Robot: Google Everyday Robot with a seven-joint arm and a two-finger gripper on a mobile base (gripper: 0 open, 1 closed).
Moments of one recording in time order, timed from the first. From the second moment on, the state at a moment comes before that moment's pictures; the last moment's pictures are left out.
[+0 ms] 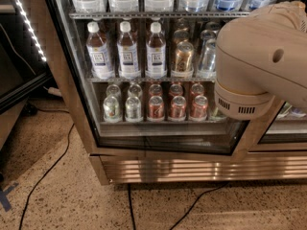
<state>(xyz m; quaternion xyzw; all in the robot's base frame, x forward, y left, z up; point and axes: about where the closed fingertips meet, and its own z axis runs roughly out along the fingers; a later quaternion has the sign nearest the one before) 0.571 -0.277 1.057 0.10 0.70 -0.32 0.63</state>
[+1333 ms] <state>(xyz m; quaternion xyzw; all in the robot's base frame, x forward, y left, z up) 0.573 -0.276 1.061 0.10 0.70 -0.32 0.64</state>
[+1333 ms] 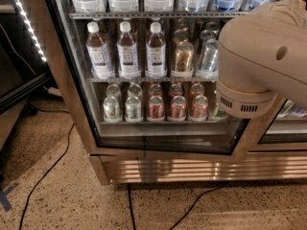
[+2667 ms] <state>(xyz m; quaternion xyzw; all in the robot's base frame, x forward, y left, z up) 0.572 -0.277 1.059 0.10 0.70 -0.31 0.64</state>
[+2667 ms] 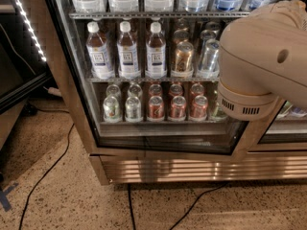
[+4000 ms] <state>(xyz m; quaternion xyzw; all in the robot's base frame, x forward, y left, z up) 0.570 -0.282 1.056 0.10 0.69 -0.31 0.65</state>
